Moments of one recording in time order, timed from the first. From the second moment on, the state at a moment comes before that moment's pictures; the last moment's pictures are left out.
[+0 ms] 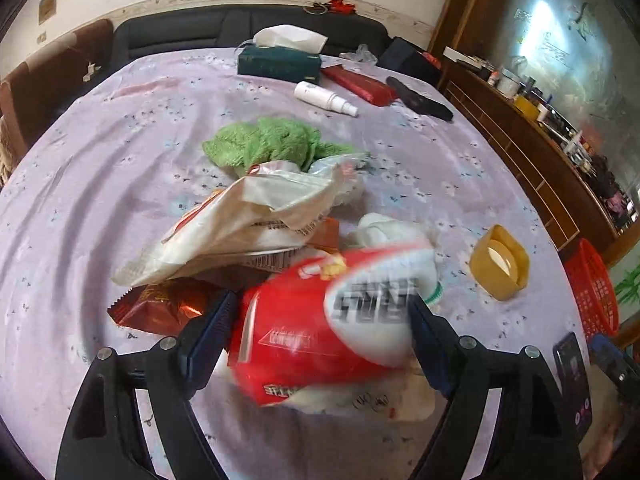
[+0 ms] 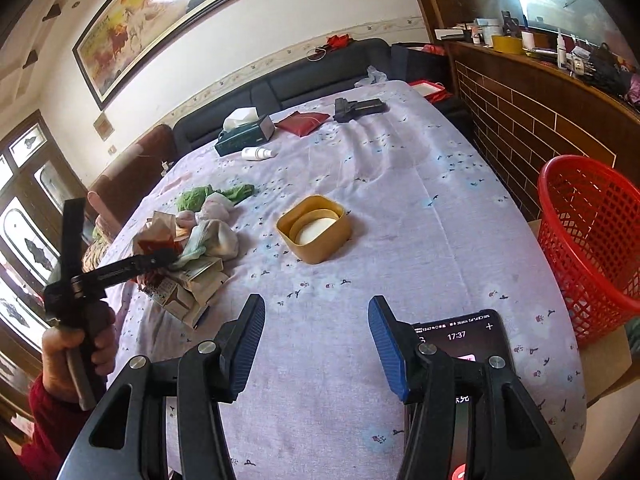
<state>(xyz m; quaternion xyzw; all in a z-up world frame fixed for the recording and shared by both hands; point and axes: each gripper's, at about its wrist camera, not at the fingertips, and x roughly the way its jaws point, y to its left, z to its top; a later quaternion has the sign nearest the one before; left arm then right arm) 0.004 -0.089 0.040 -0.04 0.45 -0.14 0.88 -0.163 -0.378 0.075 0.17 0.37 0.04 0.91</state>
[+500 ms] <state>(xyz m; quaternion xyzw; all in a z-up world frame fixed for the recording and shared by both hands) -0.023 -0.072 0.054 -0.03 0.40 -0.17 0.90 -0.132 -0.380 0.073 0.20 0.39 0.04 0.90</state>
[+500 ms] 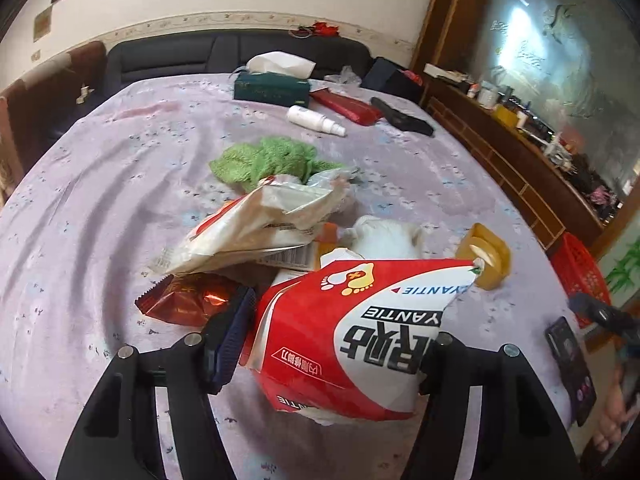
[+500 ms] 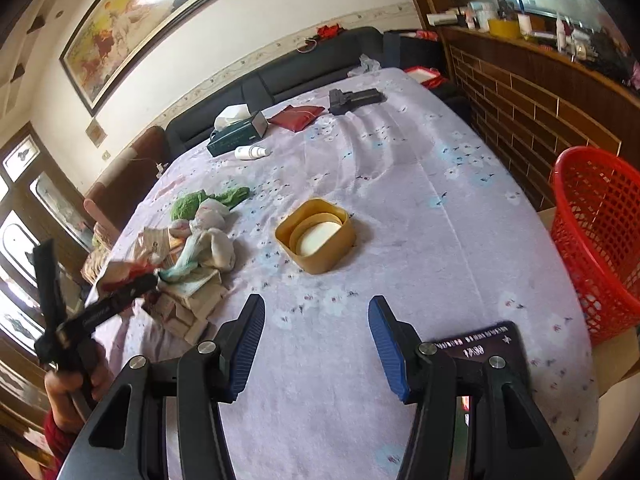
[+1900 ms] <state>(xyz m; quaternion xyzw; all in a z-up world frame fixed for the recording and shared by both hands) -0.052 -0.056 0.068 -0.03 0.37 -0.19 0.91 -0.087 -0.346 0.076 0.14 0.39 -0.02 0.91</state>
